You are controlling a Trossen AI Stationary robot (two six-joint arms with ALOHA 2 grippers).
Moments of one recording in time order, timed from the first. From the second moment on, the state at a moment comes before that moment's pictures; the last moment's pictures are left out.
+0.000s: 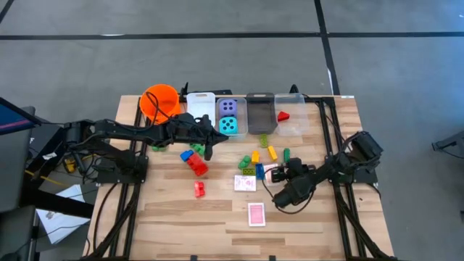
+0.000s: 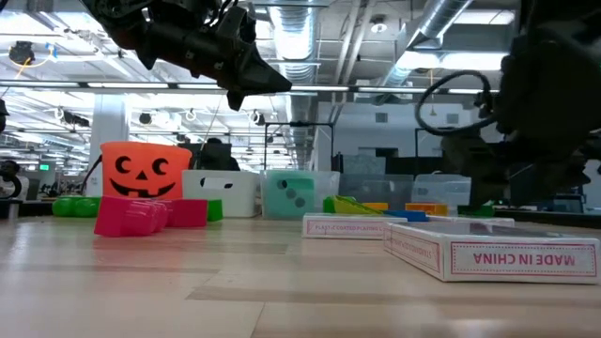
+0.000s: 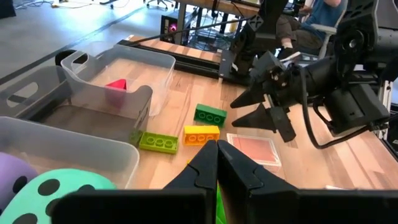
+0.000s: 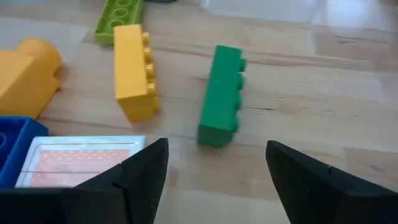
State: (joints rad) left arm 0.22 1.35 0.69 0.38 0.11 -0.13; right arm 0.48 1.81 0.86 -0.99 0.76 2.06
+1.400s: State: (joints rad) left arm 0.22 1.35 0.69 0.35 0.11 -0.13; right arm 0.41 1.80 0.83 -0.88 0.68 1.94
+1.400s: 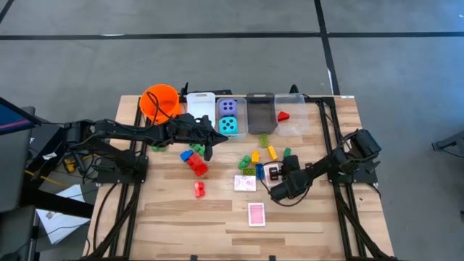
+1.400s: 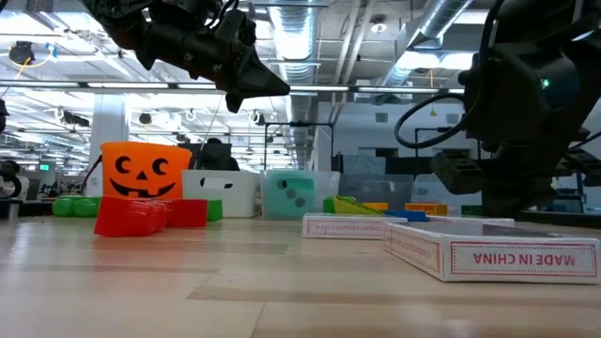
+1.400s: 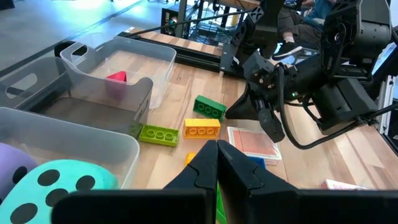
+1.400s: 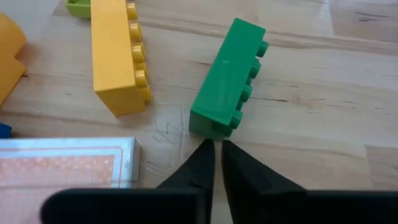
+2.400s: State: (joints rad) left arm 0.22 1.35 0.69 0.34 0.11 -0.13; right arm 0.27 1.80 0.83 -0.85 0.68 1.93
